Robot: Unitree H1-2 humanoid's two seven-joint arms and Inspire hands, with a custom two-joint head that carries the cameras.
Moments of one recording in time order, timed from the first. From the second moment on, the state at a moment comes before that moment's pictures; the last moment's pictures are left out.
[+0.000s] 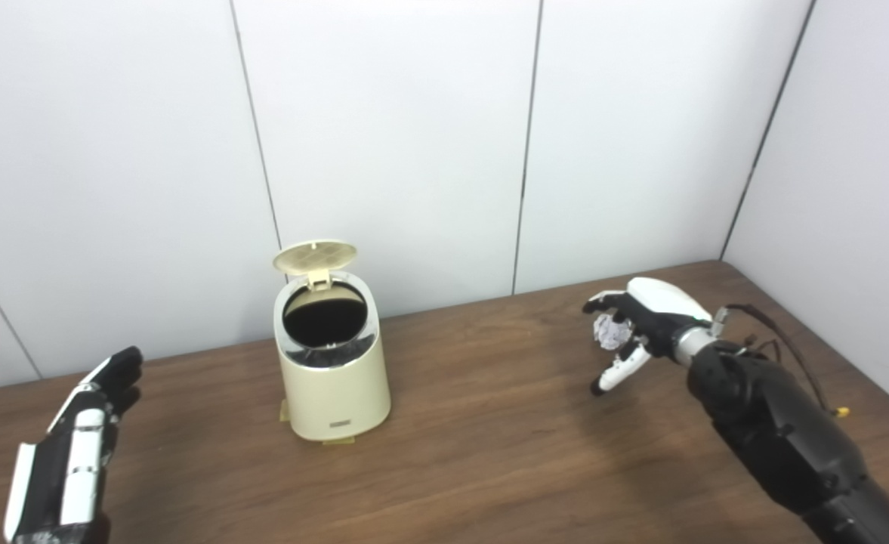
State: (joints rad) left arm -0.15 0.14 0.13 -0.15 -0.11 -0.05 -0.08; right arm -0.43 -0.63 0.16 0.05 -0.70 0.42 0.34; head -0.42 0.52
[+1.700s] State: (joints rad) left arm -0.15 0.16 0.16 -0.33 -0.12 0.14 -0.04; right arm -0.62 -0.73 0.34 0.40 -0.79 0.18 0.35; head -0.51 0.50
